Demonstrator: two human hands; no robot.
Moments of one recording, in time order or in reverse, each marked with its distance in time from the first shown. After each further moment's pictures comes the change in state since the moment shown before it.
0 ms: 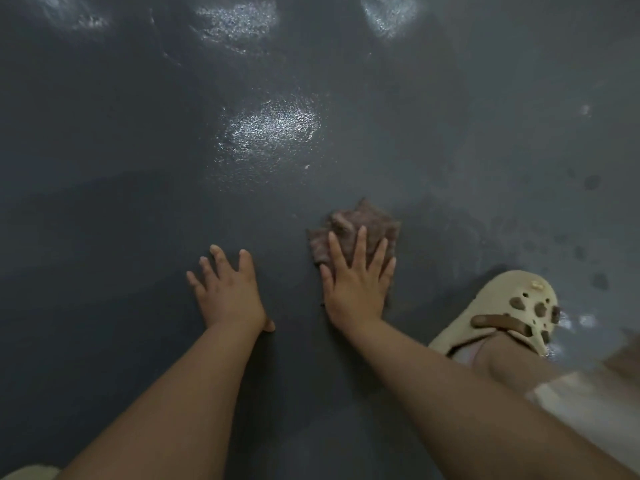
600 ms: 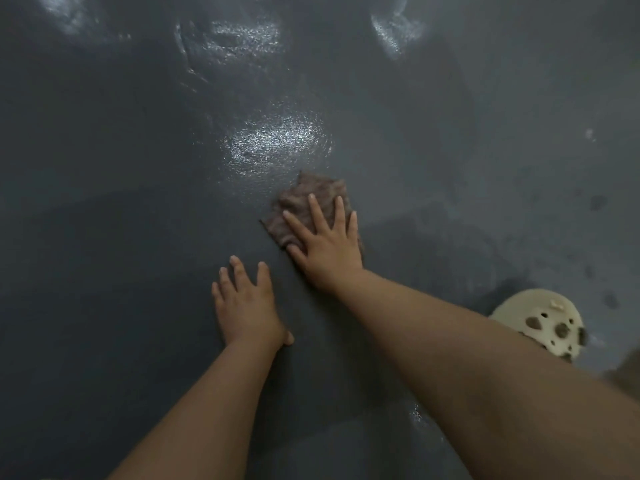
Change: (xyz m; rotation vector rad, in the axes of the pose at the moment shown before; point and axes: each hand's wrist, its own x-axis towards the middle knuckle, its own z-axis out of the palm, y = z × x) left_hand -0.001 -0.008 0.005 -0.032 0.047 0.049; right_hand 0.066 -0.058 -0.022 -0.139 -0.022 -0.347
